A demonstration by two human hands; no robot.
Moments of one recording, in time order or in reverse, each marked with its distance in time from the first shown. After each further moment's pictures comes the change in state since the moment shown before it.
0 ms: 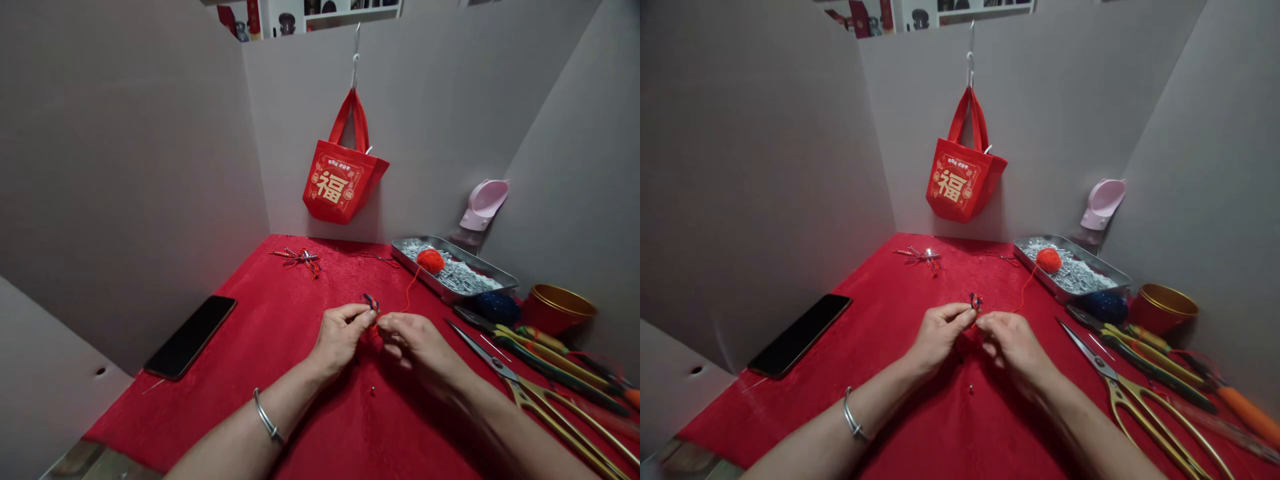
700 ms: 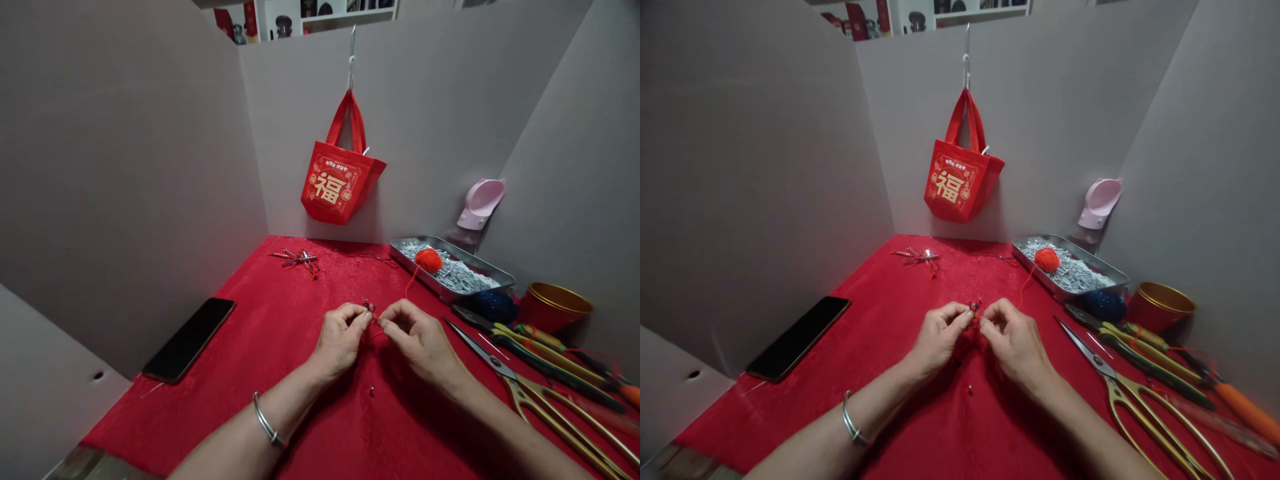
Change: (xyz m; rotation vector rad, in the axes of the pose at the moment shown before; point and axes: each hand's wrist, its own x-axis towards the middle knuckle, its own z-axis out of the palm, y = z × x) left_hand 0.001 -0.005 -0.001 0.156 0.037 0.049; right_hand 0.006 0.010 -0.015 -0.655 0.265 -0.424
